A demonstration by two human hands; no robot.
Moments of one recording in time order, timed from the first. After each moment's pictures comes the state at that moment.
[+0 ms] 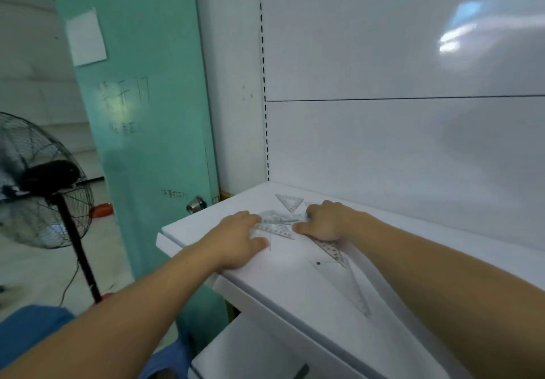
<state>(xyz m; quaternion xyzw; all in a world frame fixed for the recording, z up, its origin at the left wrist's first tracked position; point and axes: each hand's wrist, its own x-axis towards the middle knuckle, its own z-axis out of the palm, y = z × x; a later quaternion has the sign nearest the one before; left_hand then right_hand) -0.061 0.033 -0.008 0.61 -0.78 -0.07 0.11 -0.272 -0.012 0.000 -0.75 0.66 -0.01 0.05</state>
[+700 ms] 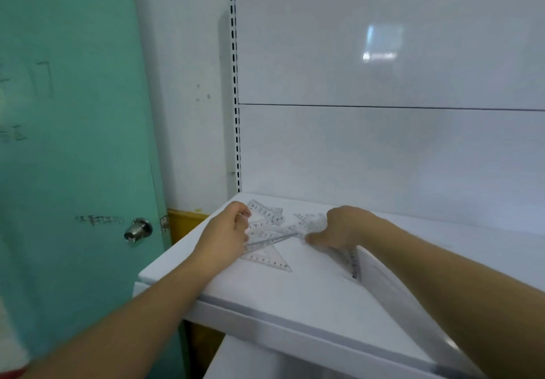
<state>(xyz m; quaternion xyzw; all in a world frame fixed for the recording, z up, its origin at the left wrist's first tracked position) -0.022 -0.056 -0.018 0.44 -0.74 -0.30 0.41 -0.241 0.001 0.015 -0.60 0.80 0.02 0.00</state>
